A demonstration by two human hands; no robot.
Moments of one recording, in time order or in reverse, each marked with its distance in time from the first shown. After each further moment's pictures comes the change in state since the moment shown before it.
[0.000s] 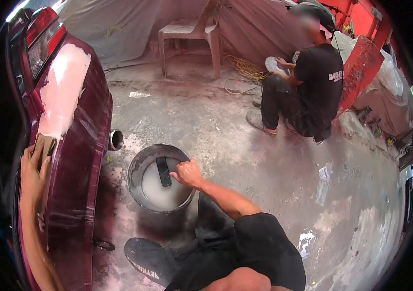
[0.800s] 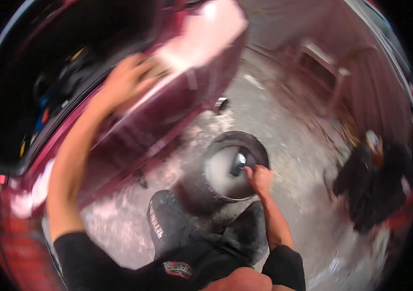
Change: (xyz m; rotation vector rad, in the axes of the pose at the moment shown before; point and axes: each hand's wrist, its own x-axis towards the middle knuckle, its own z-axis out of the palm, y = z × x) left_hand -0.012 -0.035 -0.005 0.151 0.019 0.088; right_hand 0.009 0.002 -0.013 0.049 0.007 -0.025
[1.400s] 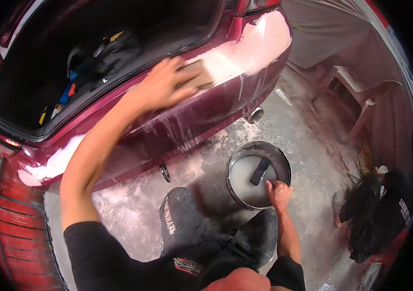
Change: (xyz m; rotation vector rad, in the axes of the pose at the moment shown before) left_hand -0.047 0.000 -0.012 -0.069 0.003 -0.005; right_hand -0.005 0.008 0.008 -0.096 -0.014 -0.065
